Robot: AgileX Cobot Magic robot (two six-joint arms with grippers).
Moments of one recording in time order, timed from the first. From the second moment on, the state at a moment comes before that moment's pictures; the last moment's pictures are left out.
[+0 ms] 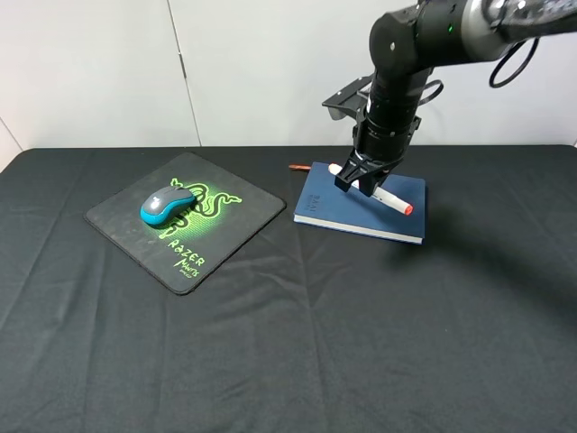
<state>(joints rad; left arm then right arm) -0.02 0.00 -0.50 0.00 1.06 0.08 0.45 2.09 -1.58 -0.10 0.92 -0.24</state>
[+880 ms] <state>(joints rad) -0.02 0.00 -0.50 0.00 1.06 0.08 0.42 2.21 -1.59 -0.12 0.76 -0.28</state>
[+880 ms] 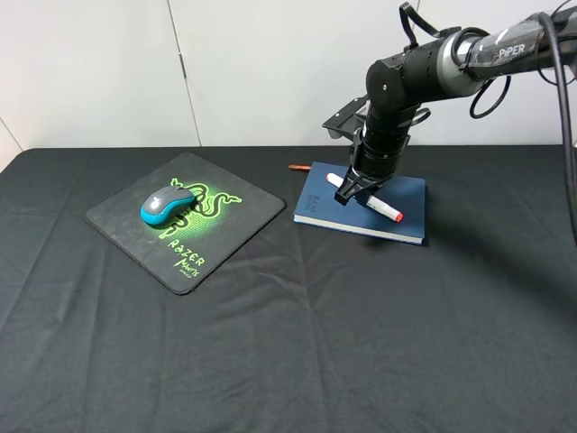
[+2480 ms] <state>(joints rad) -0.02 0.00 -0.50 0.00 1.06 0.08 0.42 1.29 -1.31 0.12 1.22 -0.05</state>
